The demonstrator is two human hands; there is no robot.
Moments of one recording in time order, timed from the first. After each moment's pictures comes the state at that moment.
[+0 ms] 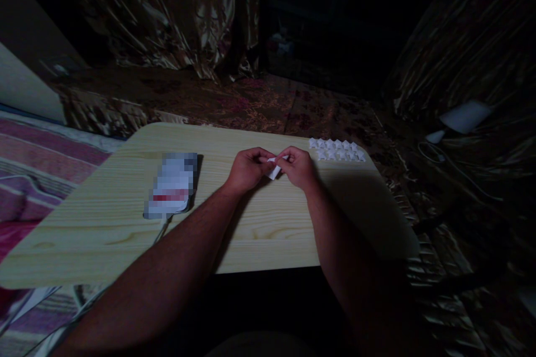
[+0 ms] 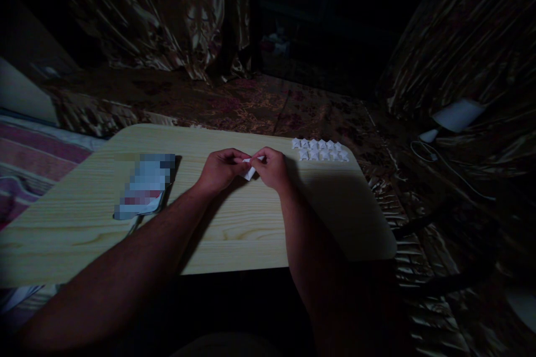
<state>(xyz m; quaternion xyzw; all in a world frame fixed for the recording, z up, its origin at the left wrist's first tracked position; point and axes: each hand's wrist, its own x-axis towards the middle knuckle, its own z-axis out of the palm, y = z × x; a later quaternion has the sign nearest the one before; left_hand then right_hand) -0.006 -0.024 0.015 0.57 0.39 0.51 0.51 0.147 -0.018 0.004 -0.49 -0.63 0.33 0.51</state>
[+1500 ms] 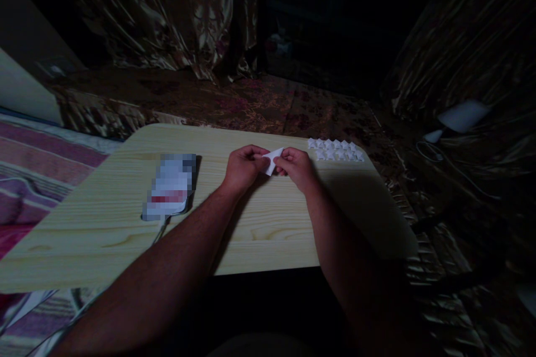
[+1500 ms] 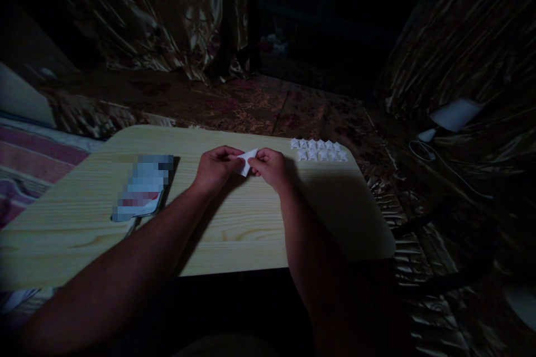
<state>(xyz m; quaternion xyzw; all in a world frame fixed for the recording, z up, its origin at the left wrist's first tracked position) -0.007 -0.025 0.019 0.51 0.43 0.56 0.48 0.144 -0.024 0.018 -0.46 -0.55 0.47 0.51</state>
